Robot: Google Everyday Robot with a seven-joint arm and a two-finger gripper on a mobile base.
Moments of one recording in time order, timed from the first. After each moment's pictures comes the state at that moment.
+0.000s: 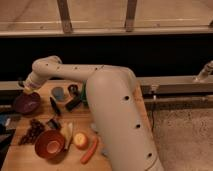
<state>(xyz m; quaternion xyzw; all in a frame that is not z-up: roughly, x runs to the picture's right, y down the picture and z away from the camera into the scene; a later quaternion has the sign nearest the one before) -0.437 0.005 0.789 -0.31 -0.34 0.19 0.87</state>
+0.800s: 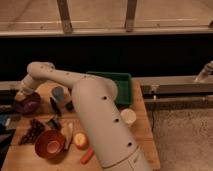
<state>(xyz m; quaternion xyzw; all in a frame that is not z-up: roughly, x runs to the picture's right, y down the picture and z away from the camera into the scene) -0.494 0.047 0.817 -0.39 -0.37 0.15 0.83</state>
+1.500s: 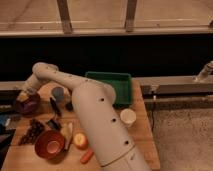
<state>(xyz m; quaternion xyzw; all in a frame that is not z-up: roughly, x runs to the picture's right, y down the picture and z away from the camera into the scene) -0.492 0.048 0.828 -0.40 -0.39 0.14 0.81</state>
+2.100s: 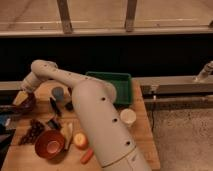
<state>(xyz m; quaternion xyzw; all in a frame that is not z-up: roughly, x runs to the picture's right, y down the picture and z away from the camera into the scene) -0.489 0.029 0.817 -0.37 -0.40 0.13 0.83</state>
